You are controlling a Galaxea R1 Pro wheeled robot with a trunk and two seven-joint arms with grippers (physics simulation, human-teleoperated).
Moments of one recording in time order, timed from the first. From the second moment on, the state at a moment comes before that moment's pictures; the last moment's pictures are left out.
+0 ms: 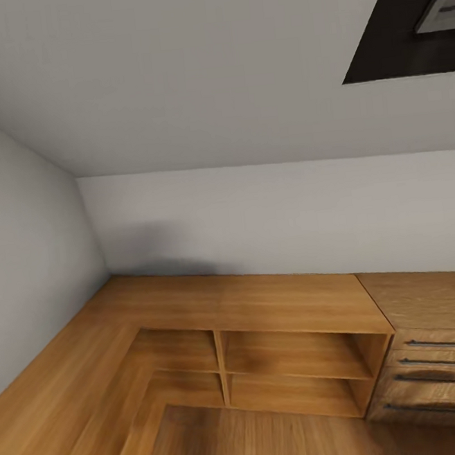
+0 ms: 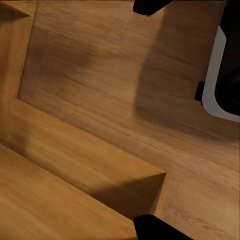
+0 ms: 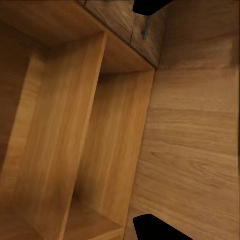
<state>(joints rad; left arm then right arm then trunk) 0.04 -0.02 -0.08 -0.09 0.19 -0.79 0.24 -0.25 0.06 0.76 0.01 -0.44 -0.90 -0.41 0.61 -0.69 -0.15</state>
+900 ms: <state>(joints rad) 0.04 -0.02 -0.09 -0.09 0.19 -0.79 0.24 -0.25 0.06 0.76 0.01 -0.44 -0.90 -0.41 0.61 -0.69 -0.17</state>
